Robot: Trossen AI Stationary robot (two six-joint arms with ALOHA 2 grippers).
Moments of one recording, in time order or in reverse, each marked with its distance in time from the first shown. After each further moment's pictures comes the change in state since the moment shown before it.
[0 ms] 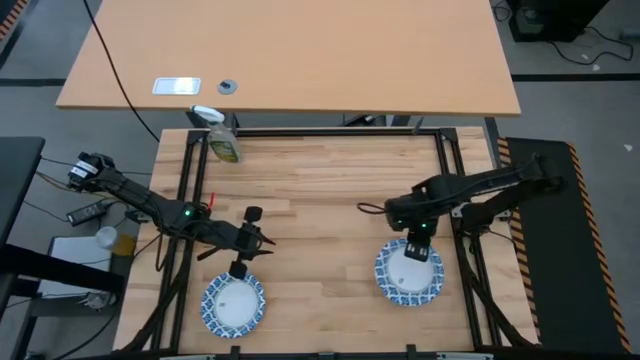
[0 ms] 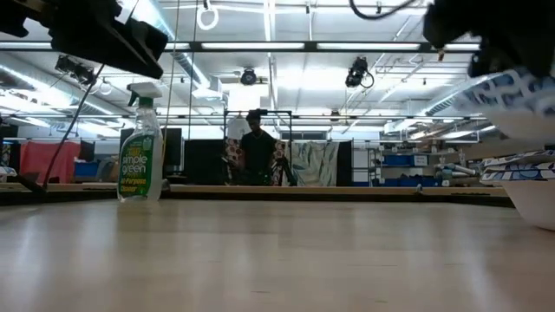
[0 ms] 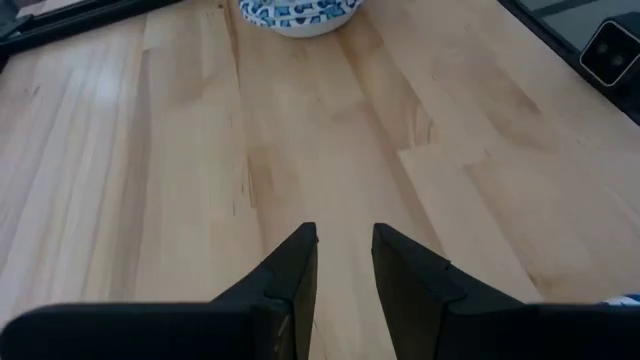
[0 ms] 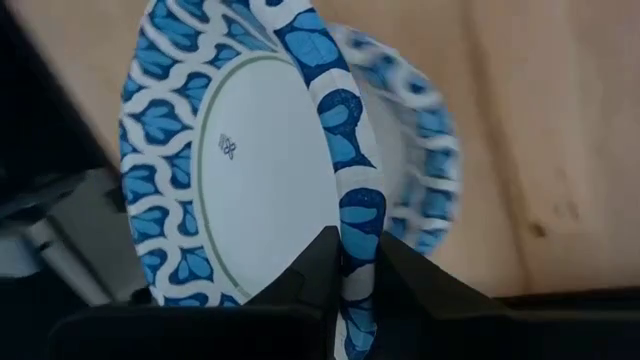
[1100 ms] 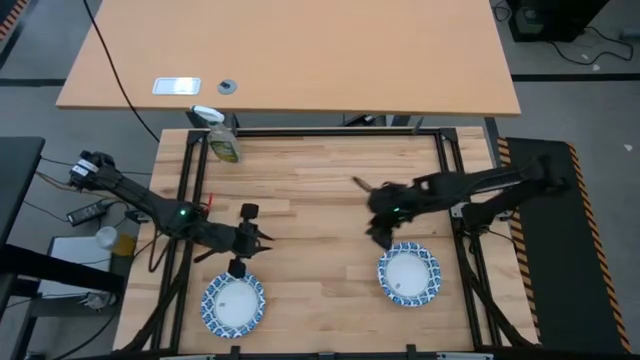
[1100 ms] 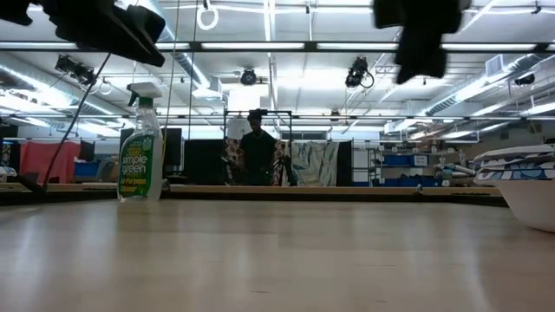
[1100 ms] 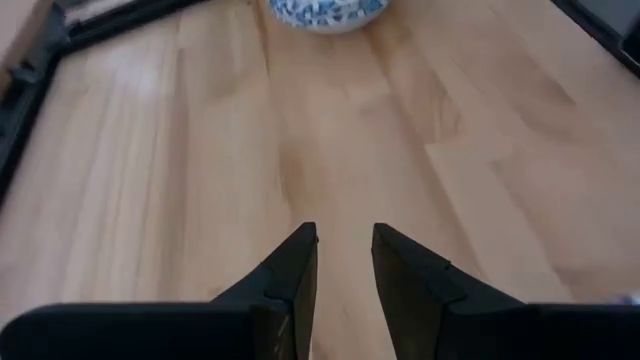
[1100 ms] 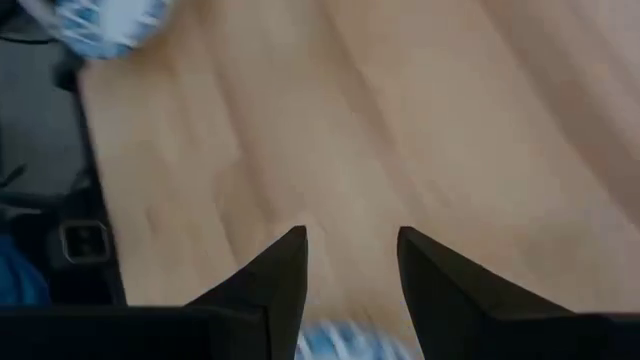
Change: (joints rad) left arm -0.042 -0.001 0.082 -0.130 -0.112 0.002; right arm -0.040 -0.040 -0.067 0.586 0.272 0.072
